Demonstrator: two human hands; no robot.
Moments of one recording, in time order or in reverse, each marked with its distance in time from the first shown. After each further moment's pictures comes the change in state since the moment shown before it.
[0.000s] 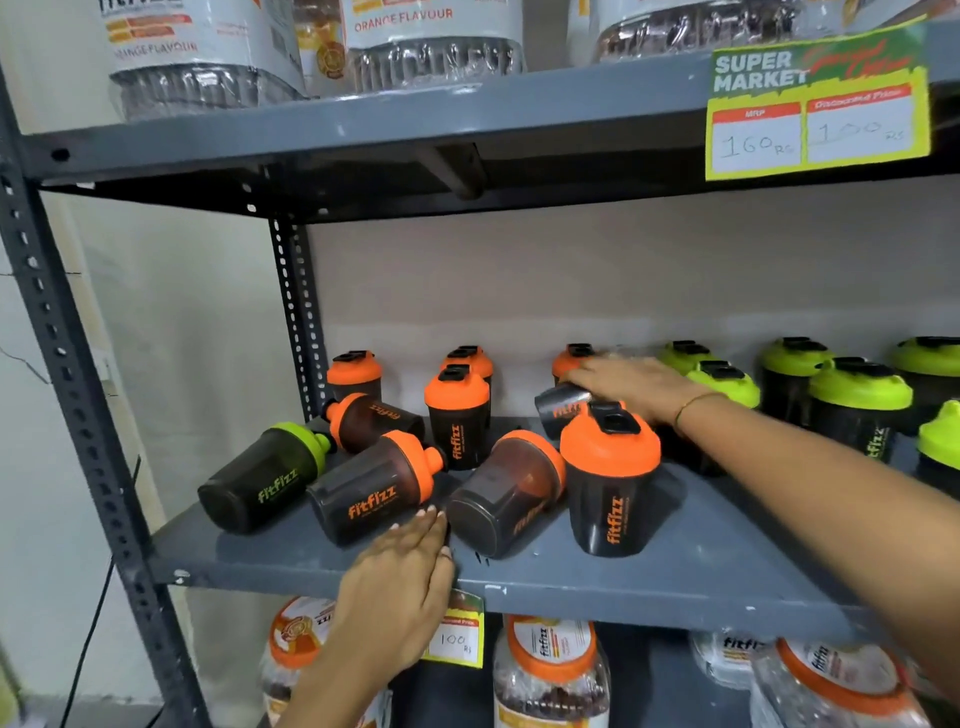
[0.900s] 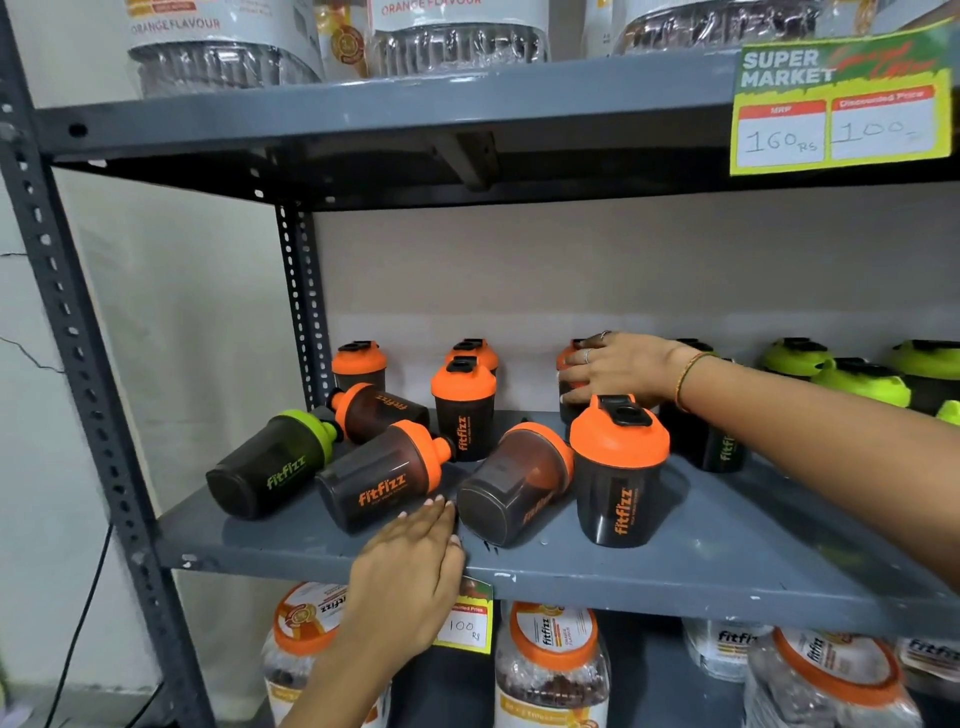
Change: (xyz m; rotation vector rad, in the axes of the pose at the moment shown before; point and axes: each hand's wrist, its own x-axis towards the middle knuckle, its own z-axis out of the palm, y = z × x) left_hand -0.002 -0.004 0.010 0.037 0.072 -0.005; right_hand 0.015 0.000 -0.037 -0.507 -0.123 -0.369
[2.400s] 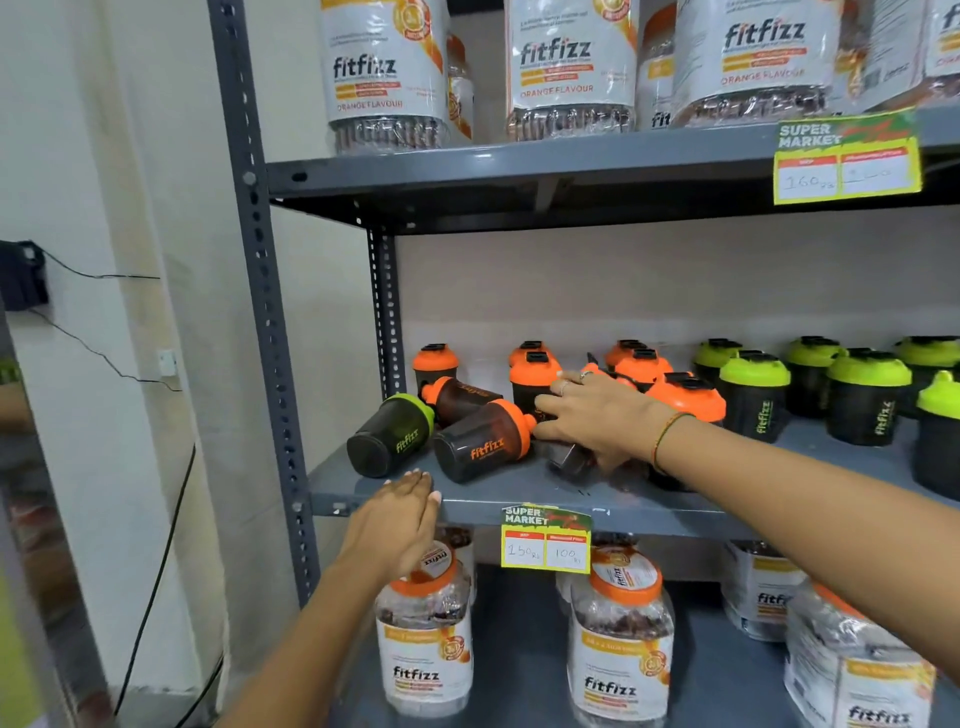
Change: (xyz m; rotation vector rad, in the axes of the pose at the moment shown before) left_hand -0.040 -0.125 -0.050 0.047 -0.109 -0.047; right_hand 0.028 -0.105 -0.183 0.285 -0.009 0.185
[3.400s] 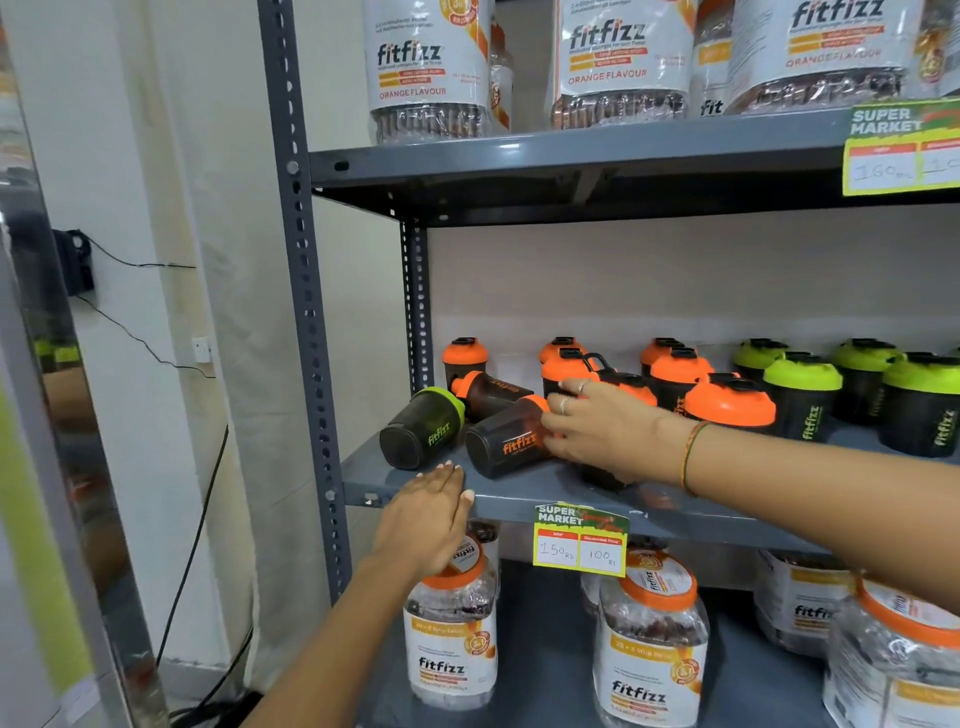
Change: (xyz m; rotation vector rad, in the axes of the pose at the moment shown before) left_hand -0.001 -0.005 0.006 0.003 0.027 0.027; right_hand 0.019 -0.028 -0.012 -0.282 0.092 -0.092
